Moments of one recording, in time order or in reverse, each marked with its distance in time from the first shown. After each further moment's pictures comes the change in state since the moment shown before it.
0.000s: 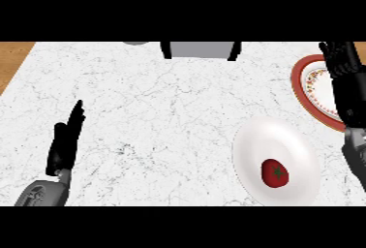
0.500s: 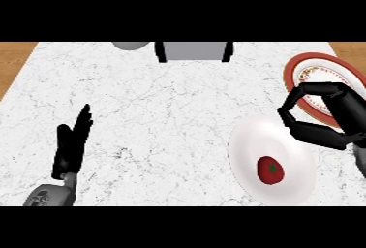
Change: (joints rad) left arm 0.025 -0.040 -0.007 -0.026 0.039 -0.020 0.028; right arm 0.054 -0.146 0.128 -0.094 0.094 0.282 -0.100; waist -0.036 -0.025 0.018
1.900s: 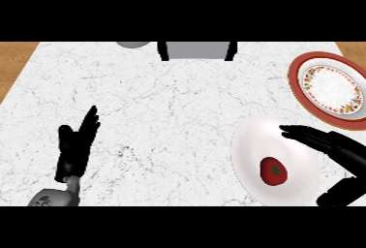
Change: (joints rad) left arm 0.030 -0.031 -0.013 -0.087 0.004 -0.035 0.072; right arm 0.221 -0.141 0.091 0.168 0.373 0.210 -0.417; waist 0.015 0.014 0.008
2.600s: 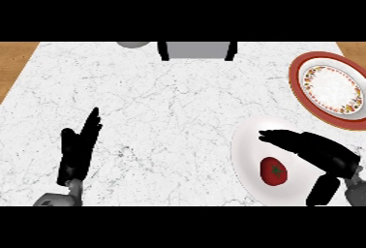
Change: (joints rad) left arm 0.029 -0.041 0.012 -0.048 -0.058 -0.013 0.026; right arm -0.067 0.118 0.039 -0.002 0.232 0.195 0.191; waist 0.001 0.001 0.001
